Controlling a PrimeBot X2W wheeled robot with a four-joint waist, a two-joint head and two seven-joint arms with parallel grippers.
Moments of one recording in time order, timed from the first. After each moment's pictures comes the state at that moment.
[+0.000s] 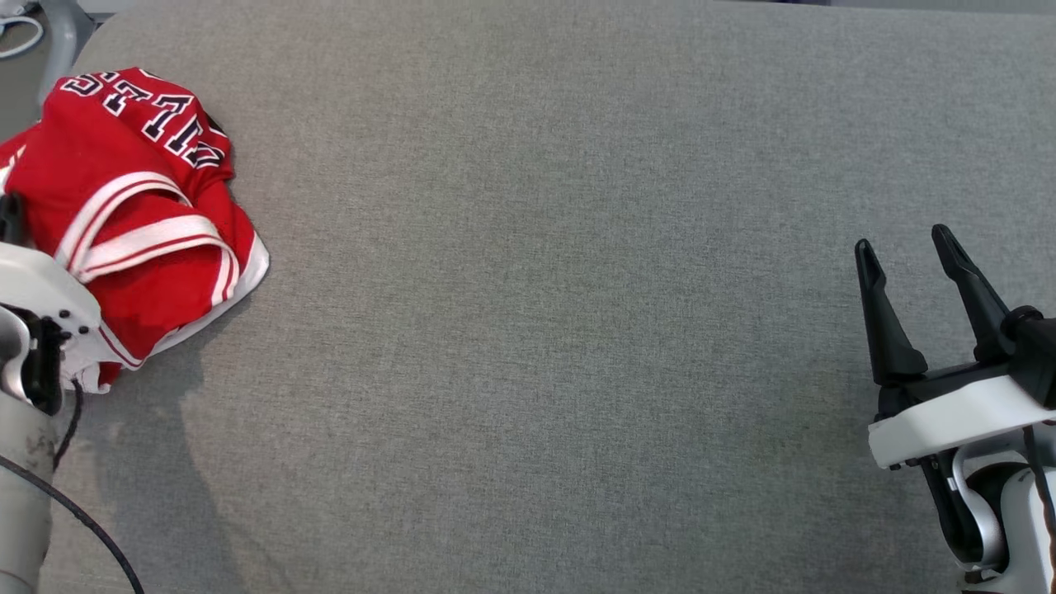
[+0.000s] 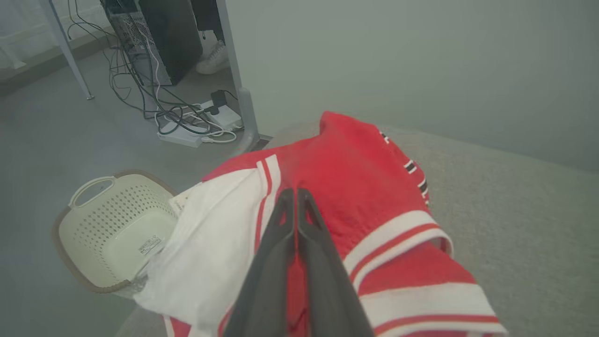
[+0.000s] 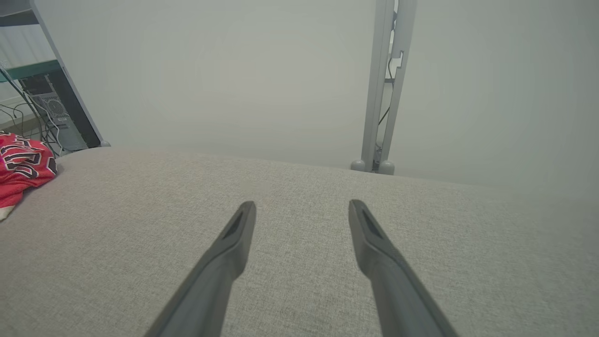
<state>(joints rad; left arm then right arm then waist) -0.82 0.37 -0.07 1.07 -0.49 -0.02 -0.15 -0.21 -0.12 0.00 -0.05 0.14 0.13 0.00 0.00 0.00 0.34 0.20</state>
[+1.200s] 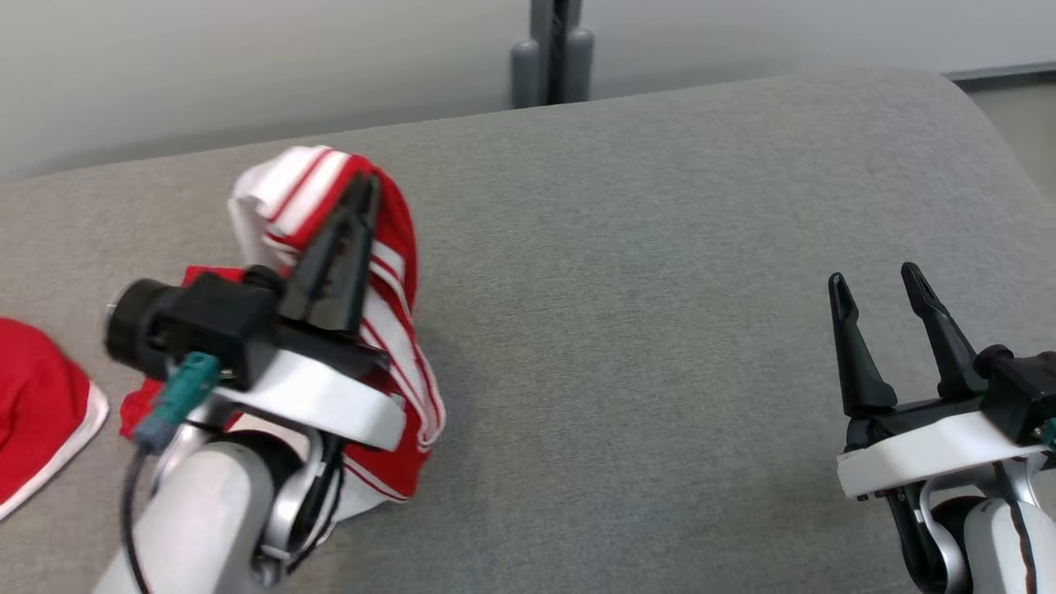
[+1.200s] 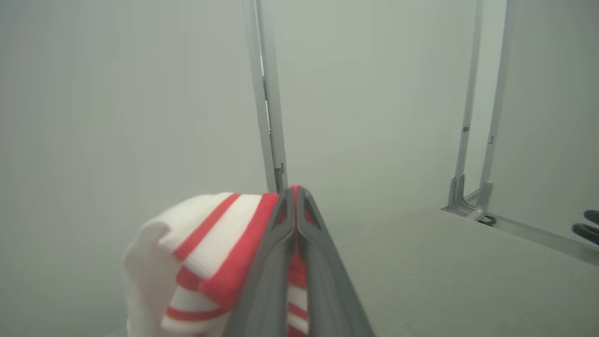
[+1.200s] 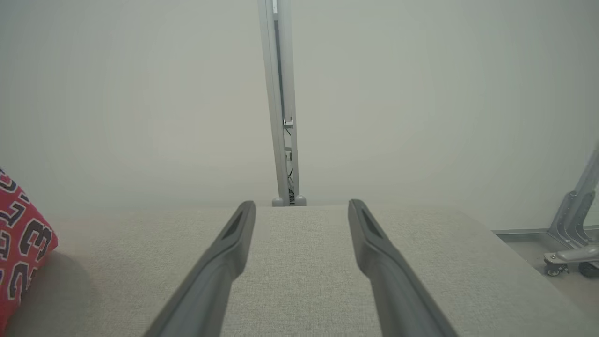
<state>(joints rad) -0.35 0.33 -0.35 -0.25 -0.36 0.18 0.07 -0.15 -0.05 0.00 -0.03 0.16 0.13 -0.05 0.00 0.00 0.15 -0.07</state>
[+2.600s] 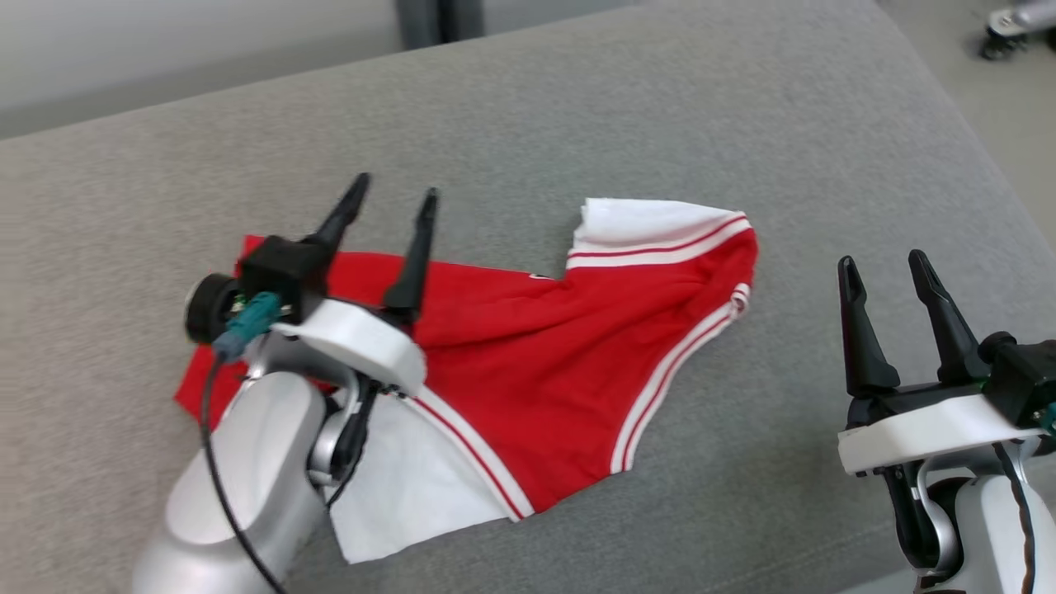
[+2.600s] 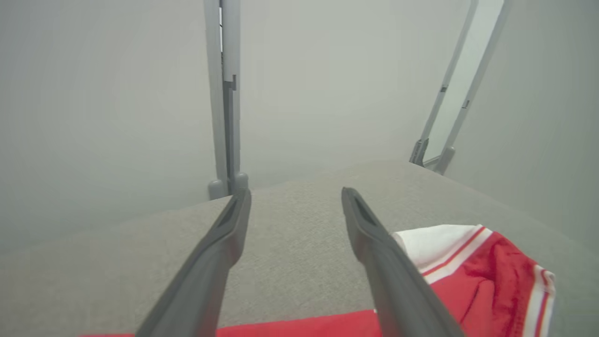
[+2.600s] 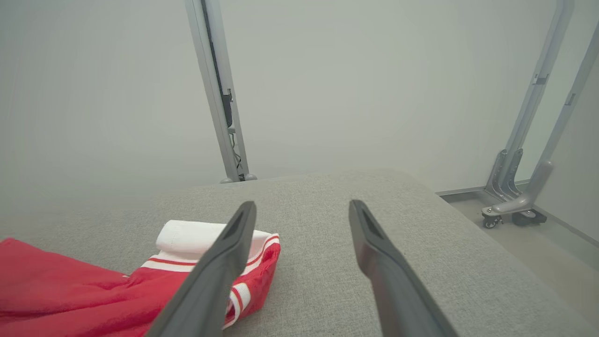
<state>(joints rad) -0.57 0.17 -0.49 0.39 -0.47 0.08 -0.20 -0.23 -0.05 -0.01 0.12 0.19 0.13 -0.16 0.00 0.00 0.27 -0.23</state>
